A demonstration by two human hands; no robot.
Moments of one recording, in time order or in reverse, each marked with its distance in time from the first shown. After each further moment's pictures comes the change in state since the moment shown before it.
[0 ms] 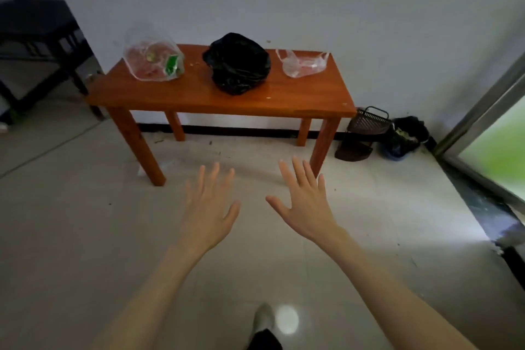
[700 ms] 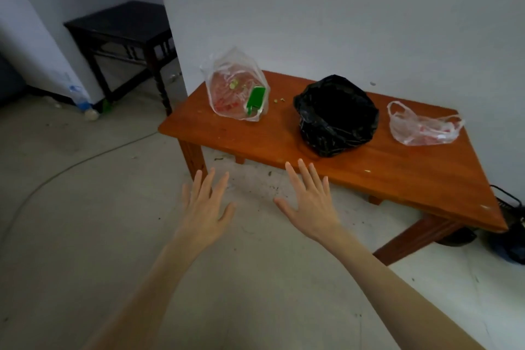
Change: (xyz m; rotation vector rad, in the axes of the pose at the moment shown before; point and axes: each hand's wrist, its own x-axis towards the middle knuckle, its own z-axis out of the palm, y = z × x) left_hand 0.247 -0.233 -0.052 -0.012 0.071 -0.326; right_hand 0.368 -0.122 0.058 -0.031 -0.131 -0.267
